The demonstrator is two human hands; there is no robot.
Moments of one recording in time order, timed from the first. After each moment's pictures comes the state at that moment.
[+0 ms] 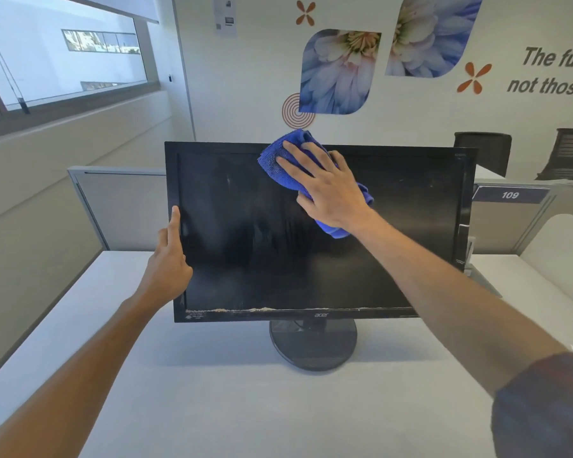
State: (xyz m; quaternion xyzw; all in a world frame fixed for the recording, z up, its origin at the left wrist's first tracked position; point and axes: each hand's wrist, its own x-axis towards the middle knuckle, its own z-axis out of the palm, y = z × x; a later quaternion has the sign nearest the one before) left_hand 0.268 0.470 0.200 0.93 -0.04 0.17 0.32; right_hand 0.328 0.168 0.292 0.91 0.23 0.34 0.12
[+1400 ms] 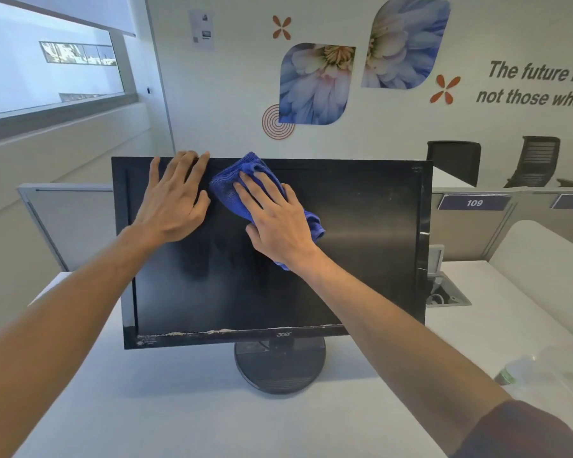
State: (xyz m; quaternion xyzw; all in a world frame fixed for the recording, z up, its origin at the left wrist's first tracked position) left_hand 0.356 0.394 0.293 0.92 -0.20 0.35 0.03; right_hand 0.318 0.182 0.262 0.91 0.20 0.36 0.04
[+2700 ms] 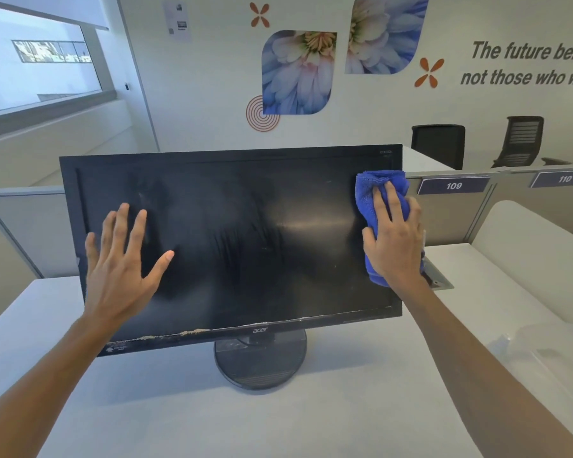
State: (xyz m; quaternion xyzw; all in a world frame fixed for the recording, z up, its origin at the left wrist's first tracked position) left_hand 0.290 0.407 0.199 0.93 -0.10 0.32 0.11; right_hand 0.267 -0.031 0.208 0.92 -0.10 0.38 -0.03
